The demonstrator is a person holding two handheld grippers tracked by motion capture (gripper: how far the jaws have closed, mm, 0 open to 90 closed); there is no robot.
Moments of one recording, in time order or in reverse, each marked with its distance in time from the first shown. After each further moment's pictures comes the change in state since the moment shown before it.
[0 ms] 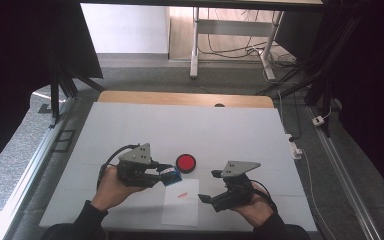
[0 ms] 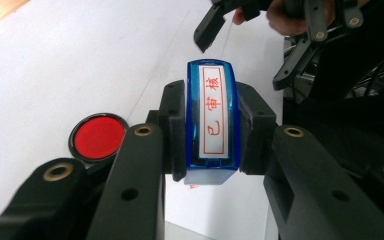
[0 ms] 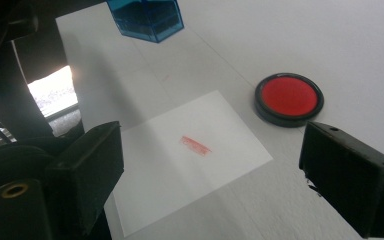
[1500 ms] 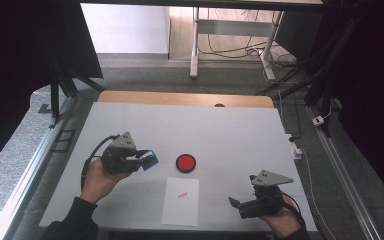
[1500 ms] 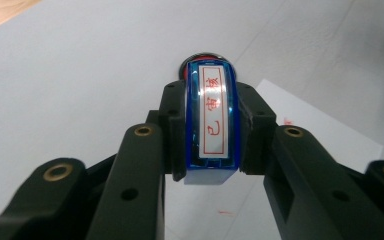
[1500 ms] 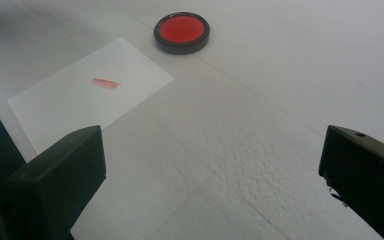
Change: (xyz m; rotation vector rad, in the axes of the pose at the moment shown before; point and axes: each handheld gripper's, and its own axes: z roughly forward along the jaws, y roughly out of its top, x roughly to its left) left arm 0.043 -0.033 -0.021 0.105 0.284 -0.198; right arm -0.013 -0.052 -0.055 0.036 -0.300 0.116
